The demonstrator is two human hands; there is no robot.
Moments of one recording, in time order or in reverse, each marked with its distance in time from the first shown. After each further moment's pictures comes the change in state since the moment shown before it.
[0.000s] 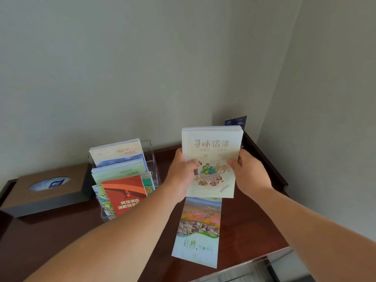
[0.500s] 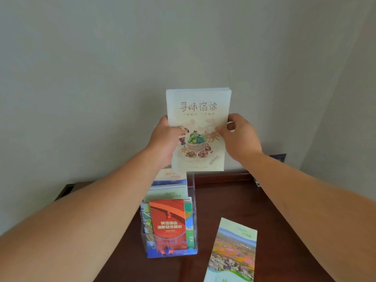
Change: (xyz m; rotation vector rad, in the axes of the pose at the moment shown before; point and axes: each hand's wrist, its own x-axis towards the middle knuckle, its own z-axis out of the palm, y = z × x) left_hand -0.003 0.167 -0.118 -0.008 0.280 0.252; right_hand 0.061 -0.190 0.020 0.173 0.089 -0.368
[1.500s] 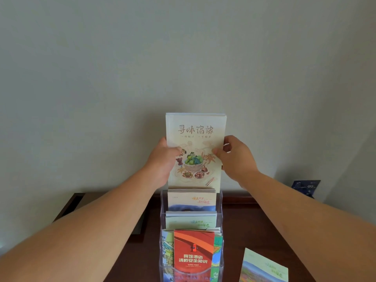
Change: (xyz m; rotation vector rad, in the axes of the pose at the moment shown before) left_hand 0.063 -0.029 -0.088 -0.031 0.016 -0.103; right_hand 0.038 -0.017 0.105 0.046 -0.182 0.090
